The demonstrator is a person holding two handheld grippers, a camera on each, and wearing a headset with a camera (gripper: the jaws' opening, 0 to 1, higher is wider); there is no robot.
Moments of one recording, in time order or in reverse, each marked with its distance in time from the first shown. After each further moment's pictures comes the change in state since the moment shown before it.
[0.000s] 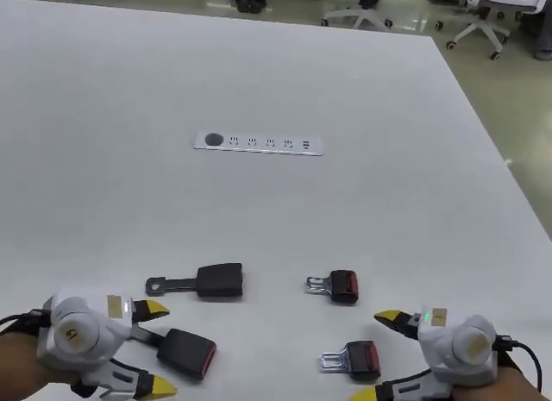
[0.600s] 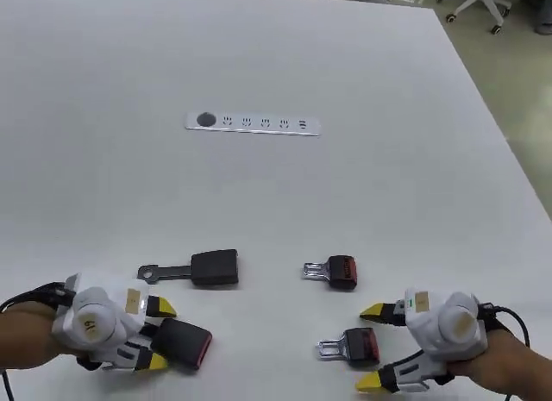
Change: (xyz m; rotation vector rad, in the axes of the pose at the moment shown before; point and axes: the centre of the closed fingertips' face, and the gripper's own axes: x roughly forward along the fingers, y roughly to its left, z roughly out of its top) left arm 0.020 0.013 -0.025 0.201 0.109 -0.086; right arm 0.009 0.003 -0.012 -0.136 0.130 0.128
